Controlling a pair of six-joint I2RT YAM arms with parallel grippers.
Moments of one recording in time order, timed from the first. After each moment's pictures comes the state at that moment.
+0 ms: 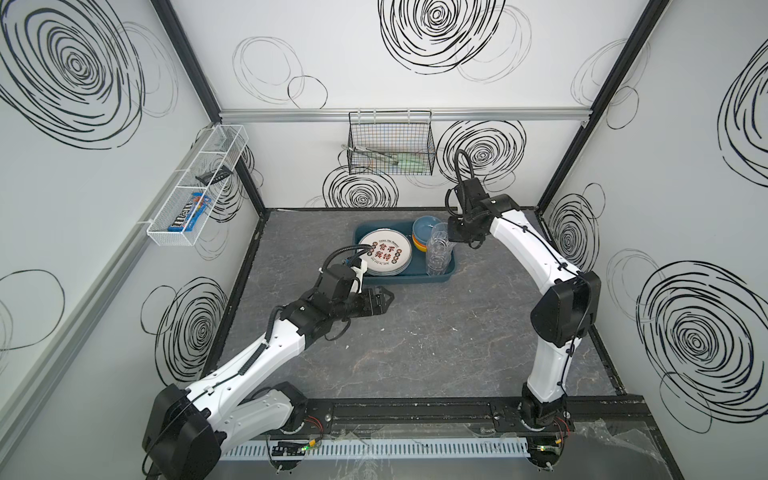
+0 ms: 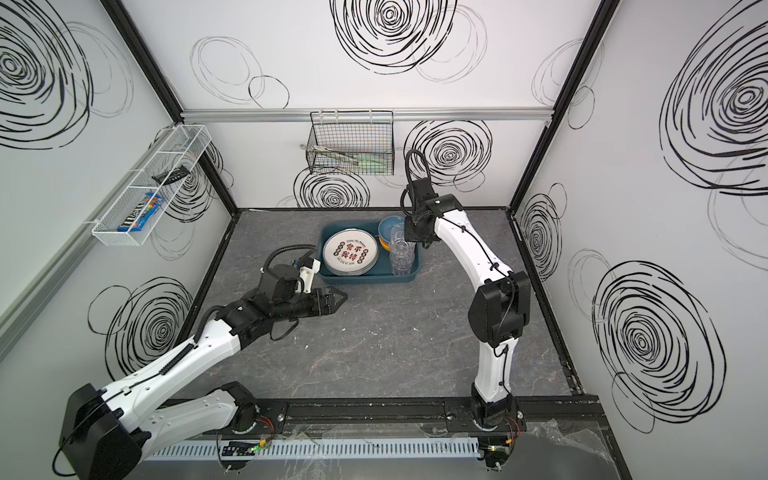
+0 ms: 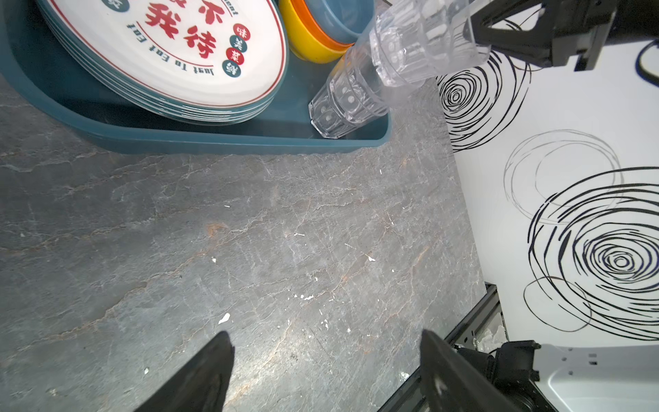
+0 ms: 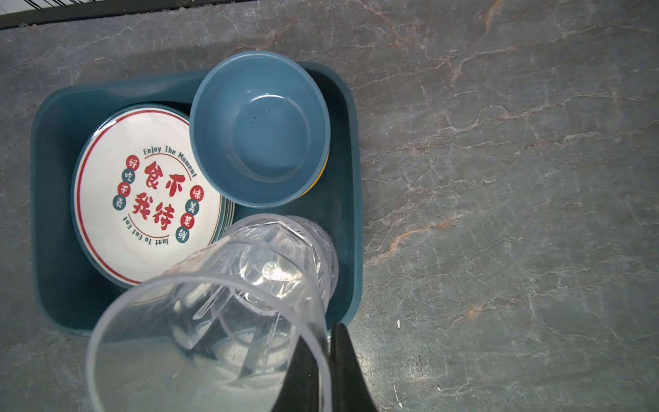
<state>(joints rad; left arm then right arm) -0.56 1.07 0.77 -0.37 0.26 -0.68 0.41 1.92 1.92 -1.07 0.09 0.38</state>
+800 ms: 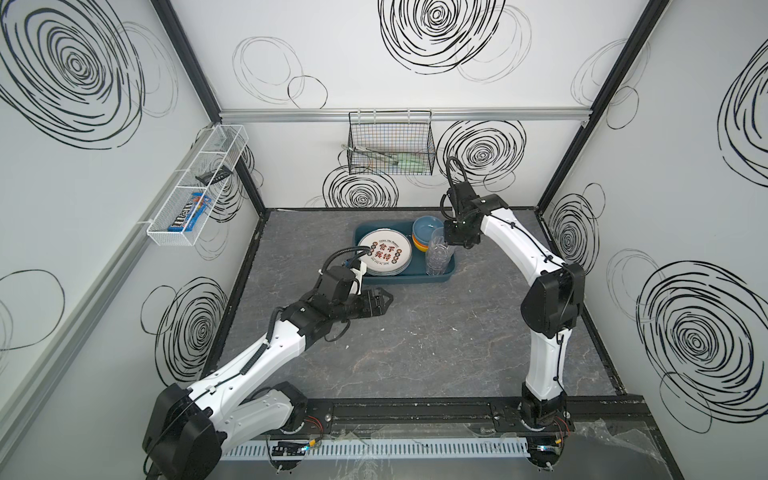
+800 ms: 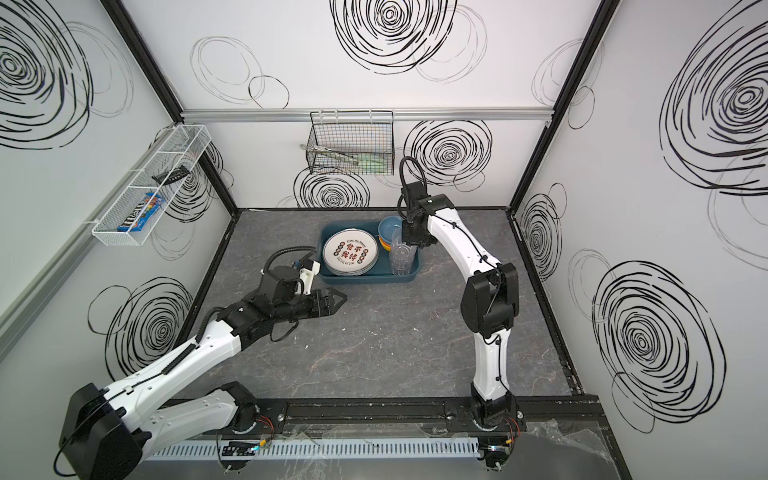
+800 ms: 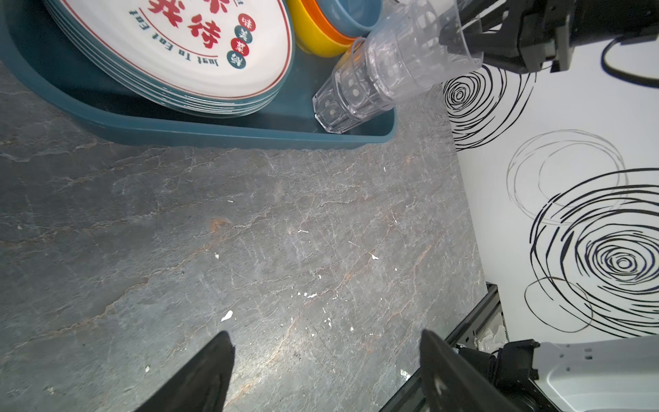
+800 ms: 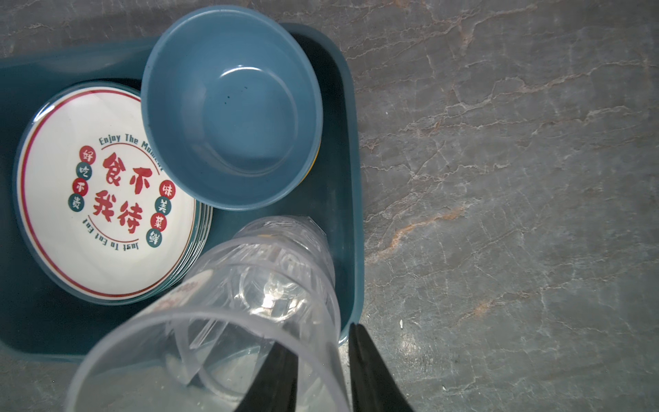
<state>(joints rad) -0.55 1.07 0.75 -0.35 0.27 -0.69 0.42 2.01 1.97 -1.11 0.11 0.41</state>
